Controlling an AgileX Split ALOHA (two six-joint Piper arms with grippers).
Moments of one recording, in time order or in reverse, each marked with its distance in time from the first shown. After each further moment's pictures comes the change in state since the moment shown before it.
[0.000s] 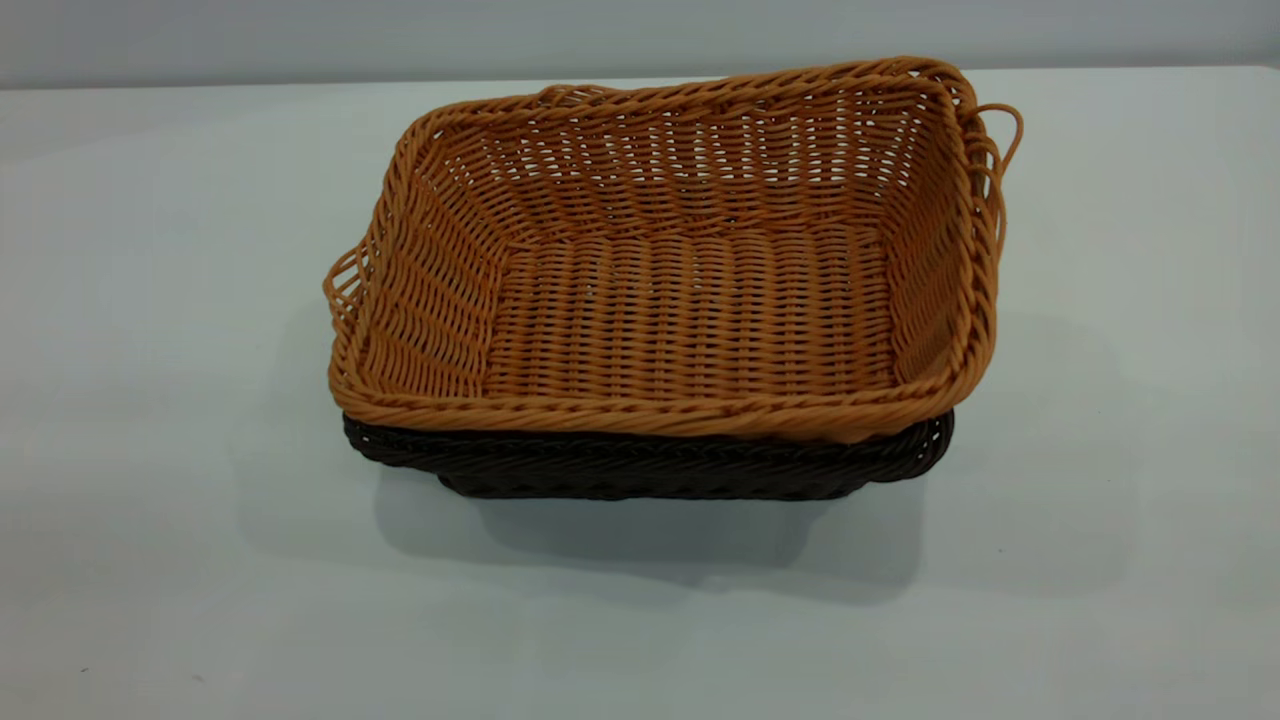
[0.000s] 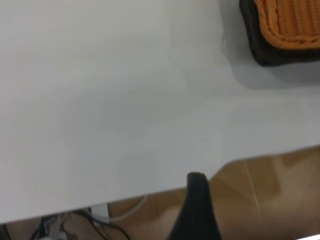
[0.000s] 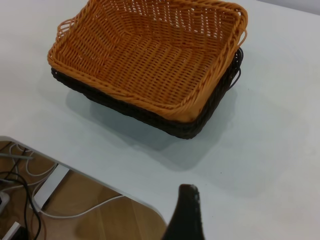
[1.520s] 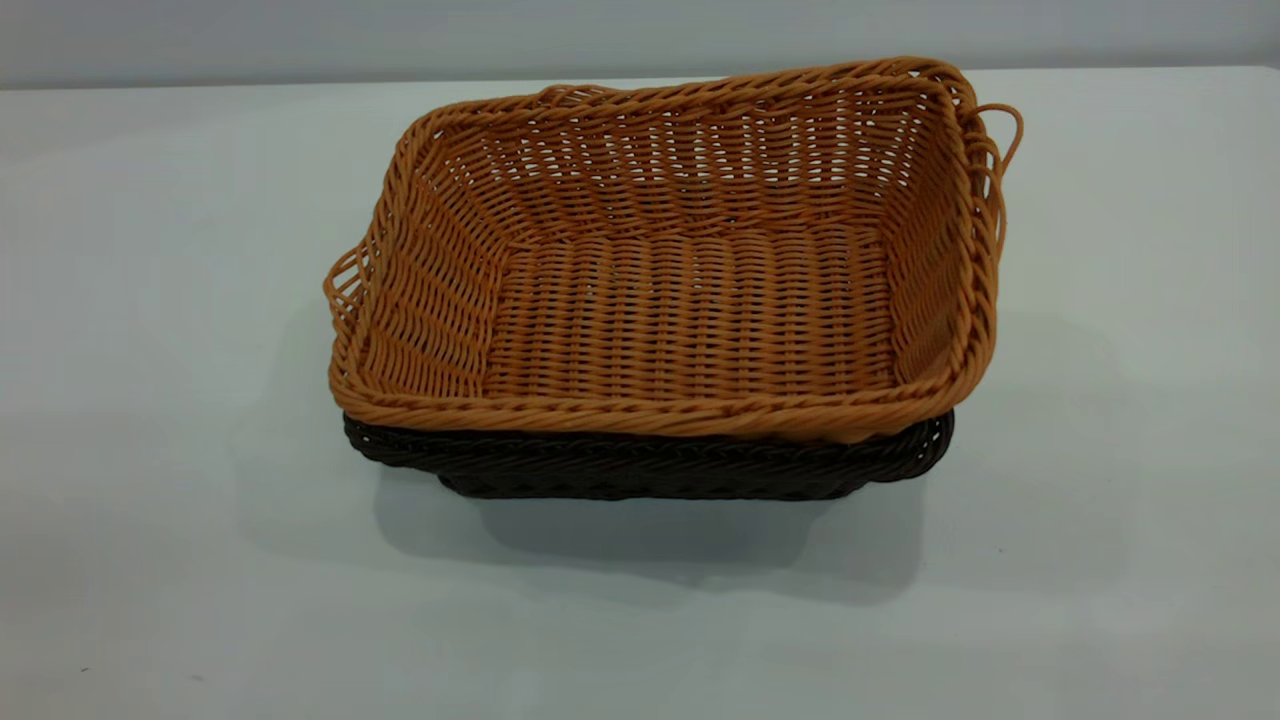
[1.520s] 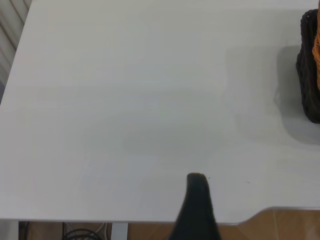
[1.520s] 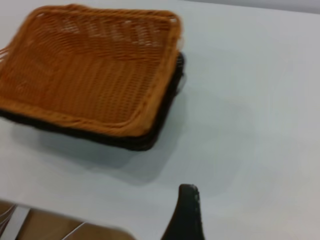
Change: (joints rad) left arm 0.026 -0.153 0.000 0.143 -0.001 -0.155; right arm -0.249 0.000 0.000 0.013 -0.001 0.000
